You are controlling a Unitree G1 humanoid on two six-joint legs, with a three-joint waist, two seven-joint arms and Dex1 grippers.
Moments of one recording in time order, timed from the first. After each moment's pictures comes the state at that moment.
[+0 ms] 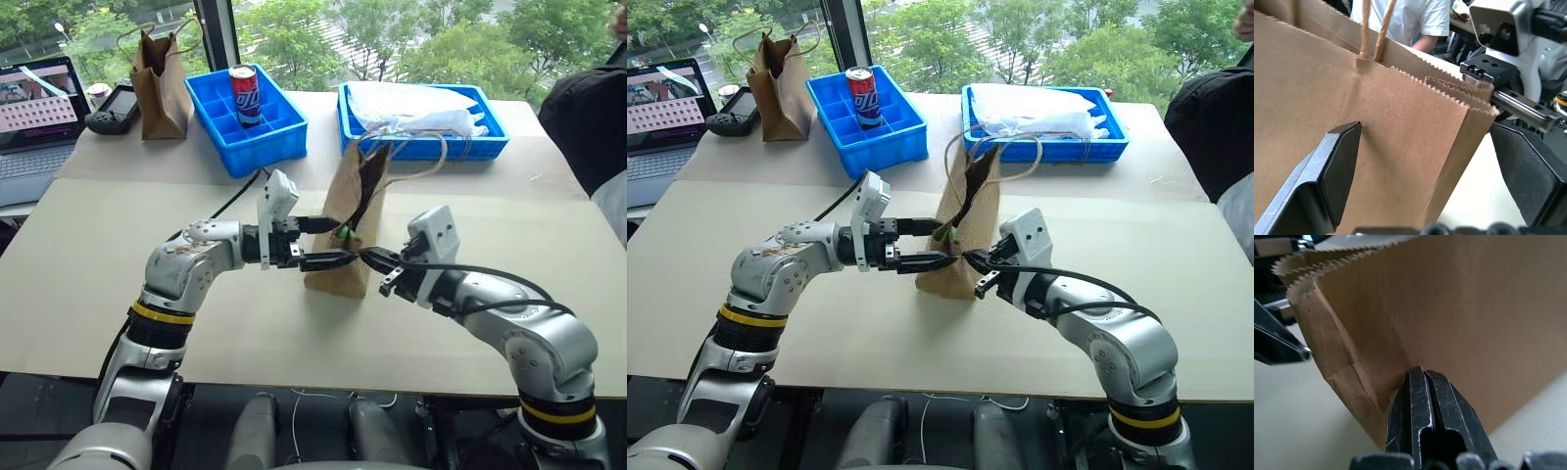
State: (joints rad) left arm -0.67 0.42 -0.13 -0.05 -0.57 0.74 -1.00; right arm -0.32 -0.45 0.00 -0.63 0.67 1.01 0.33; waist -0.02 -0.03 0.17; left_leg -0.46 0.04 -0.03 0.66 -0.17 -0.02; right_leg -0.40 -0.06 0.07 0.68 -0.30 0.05
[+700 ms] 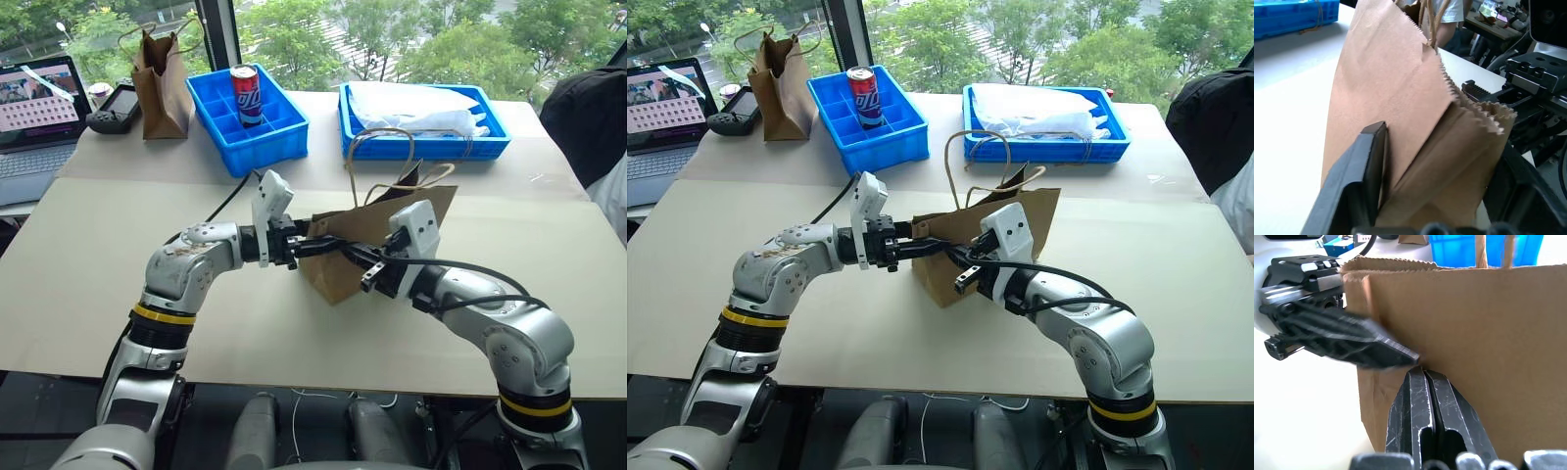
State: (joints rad) left arm -0.66 0.40 -0.10 -0.02 -0.55 0.75 -0.91; right arm -0.35 -0.39 0.03 -0.62 0.66 1.01 0.28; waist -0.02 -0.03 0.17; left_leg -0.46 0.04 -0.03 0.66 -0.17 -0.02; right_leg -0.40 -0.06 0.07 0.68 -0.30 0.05
